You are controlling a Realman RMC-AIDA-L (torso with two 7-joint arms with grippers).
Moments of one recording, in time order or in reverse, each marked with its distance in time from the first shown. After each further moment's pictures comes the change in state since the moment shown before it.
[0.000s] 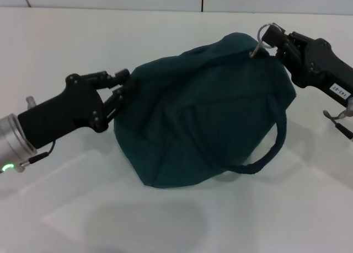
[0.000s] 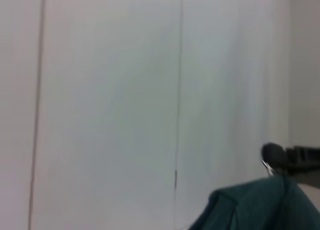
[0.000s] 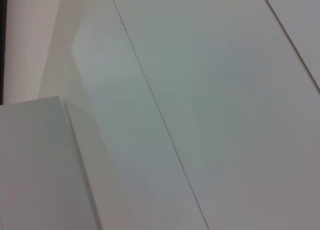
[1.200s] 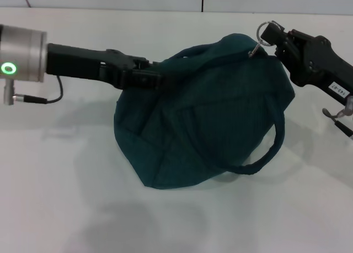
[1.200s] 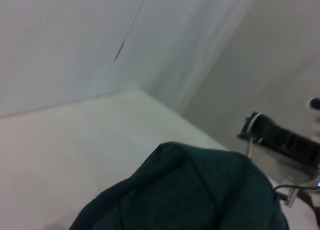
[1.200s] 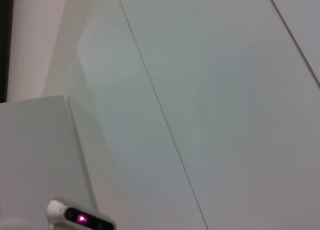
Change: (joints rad) left arm -0.227 0.012 0.005 0.591 0.520 0.064 -1.168; right arm 0.008 0.002 0.004 0.006 0.001 -0.008 -0.027
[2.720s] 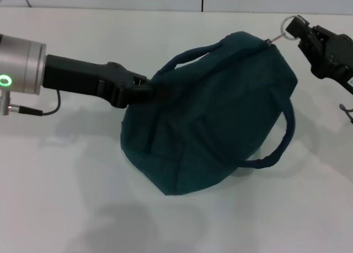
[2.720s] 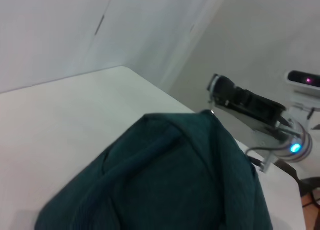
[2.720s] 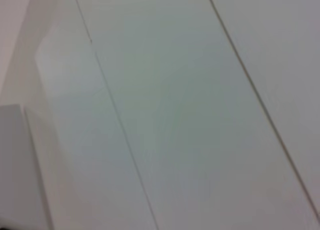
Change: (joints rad) left arm 0.015 -0.011 0.000 0.034 0.034 0.071 0.031; right arm -0.021 -0.003 0.054 0.036 0.037 0.018 -0.022
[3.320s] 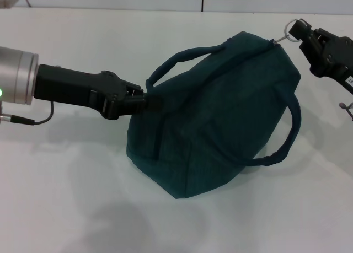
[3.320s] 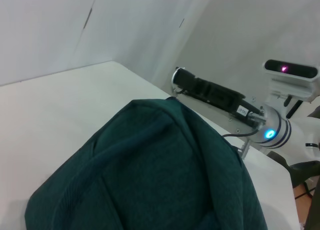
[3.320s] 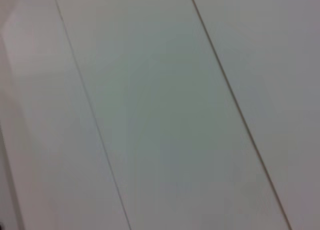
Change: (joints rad) left arm 0.027 0.005 -0.007 0.000 0.000 0.034 0.050; right arm 0.004 0.000 0.017 0.006 -0.003 0.090 -0.031
